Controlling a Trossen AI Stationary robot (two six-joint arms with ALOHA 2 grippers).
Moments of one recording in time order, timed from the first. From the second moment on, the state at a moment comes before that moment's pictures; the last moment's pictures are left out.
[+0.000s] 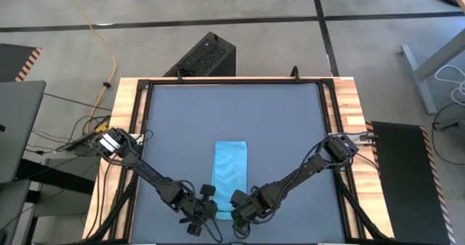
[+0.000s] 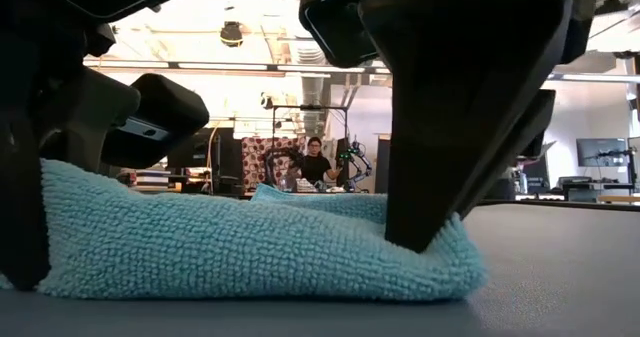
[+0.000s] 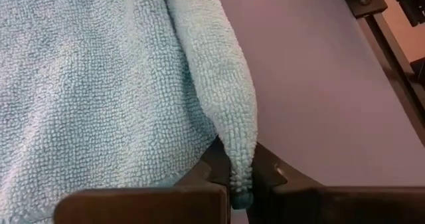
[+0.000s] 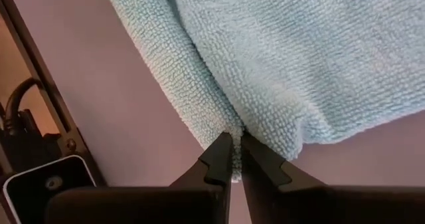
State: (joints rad) left arm -0.66 1.92 1.04 -0.10 -0.14 -0.35; right arm 0.56 2.16 1.61 -0.56 0.05 1.10
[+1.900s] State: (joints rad) left arm -0.62 1.92 1.03 0.02 0.07 -0.55; right arm 0.75 2.26 1.61 -0.39 0.55 0.41
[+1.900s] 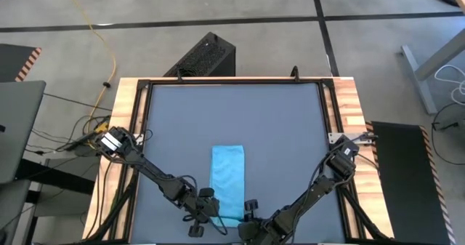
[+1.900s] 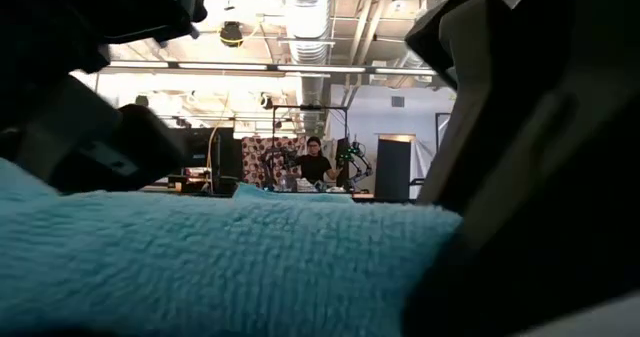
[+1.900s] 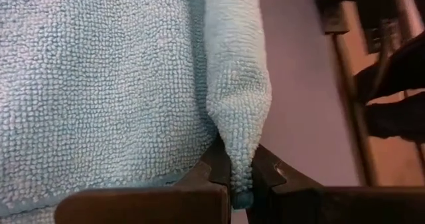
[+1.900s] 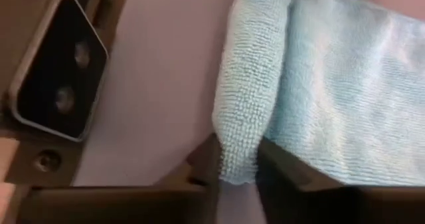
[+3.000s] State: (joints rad) left arm -0.66 1.91 0.89 0.32 0.29 -0.85; right arm 0.51 2.25 1.61 -0.35 -0.41 0.72
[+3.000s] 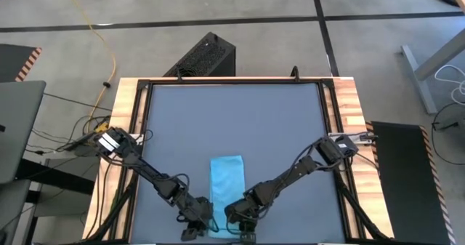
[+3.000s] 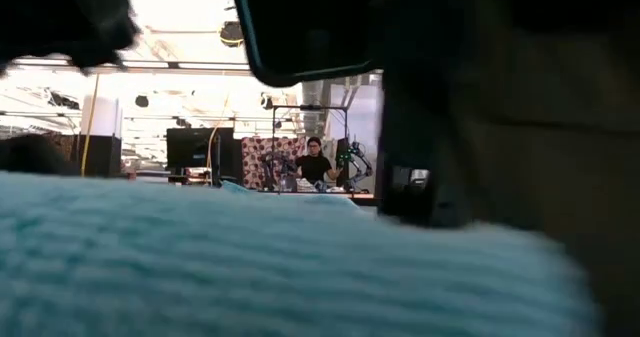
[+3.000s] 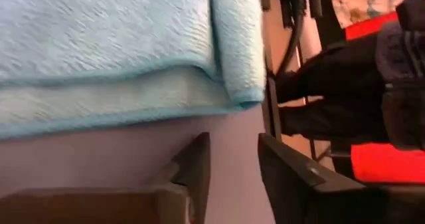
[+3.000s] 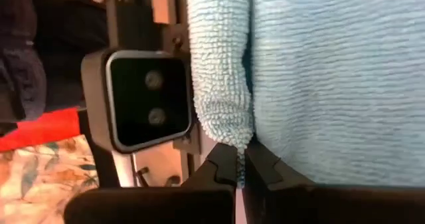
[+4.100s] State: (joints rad) left arm -0.74 1.84 0.95 0.15 -0.23 -0.16; right arm 0.44 2.25 1.61 -0.30 -0.39 0.87
